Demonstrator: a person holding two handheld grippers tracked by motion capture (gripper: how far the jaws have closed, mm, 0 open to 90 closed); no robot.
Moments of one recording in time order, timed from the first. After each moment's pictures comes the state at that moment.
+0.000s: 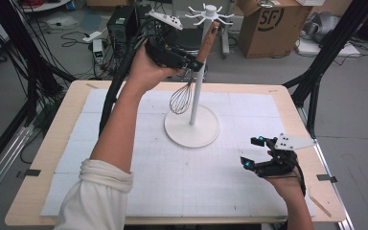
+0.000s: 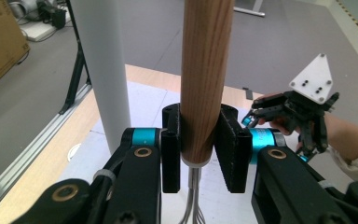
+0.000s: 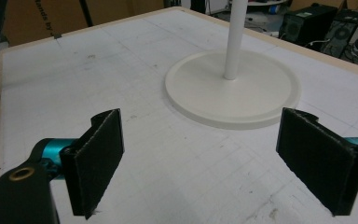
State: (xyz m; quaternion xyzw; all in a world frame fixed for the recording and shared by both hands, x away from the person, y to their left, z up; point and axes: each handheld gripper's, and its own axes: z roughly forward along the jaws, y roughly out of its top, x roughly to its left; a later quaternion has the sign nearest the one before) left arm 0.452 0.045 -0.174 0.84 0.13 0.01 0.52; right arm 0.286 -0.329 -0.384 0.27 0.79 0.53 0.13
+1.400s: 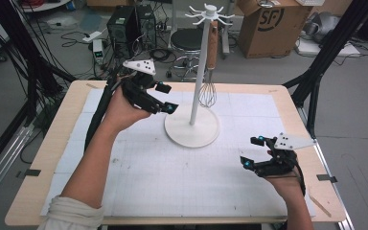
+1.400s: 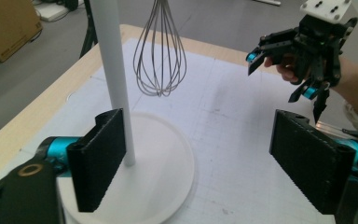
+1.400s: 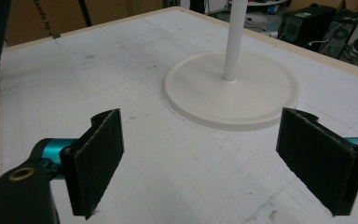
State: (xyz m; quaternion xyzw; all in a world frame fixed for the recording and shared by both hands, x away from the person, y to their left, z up) left arm 0.401 0.102 -0.259 0.84 0.16 0.03 0.52; right arm 0.286 -0.327 -0.382 0.27 0.79 0.53 0.14
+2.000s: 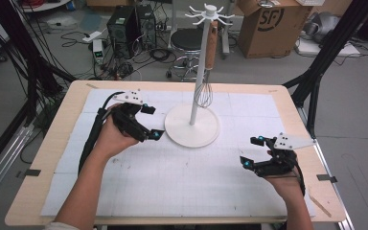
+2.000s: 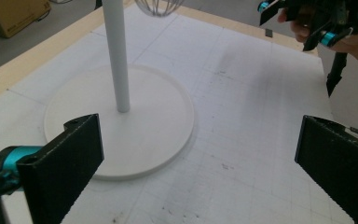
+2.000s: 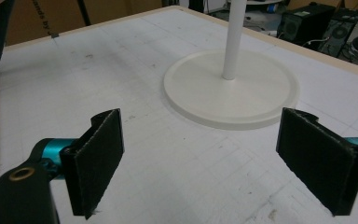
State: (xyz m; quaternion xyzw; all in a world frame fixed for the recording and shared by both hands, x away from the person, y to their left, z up) left arm 0.370 0.132 -0.331 0.83 0.19 0.03 0.52; right arm 0.286 -0.327 -0.383 0.27 0.79 0.53 0.14
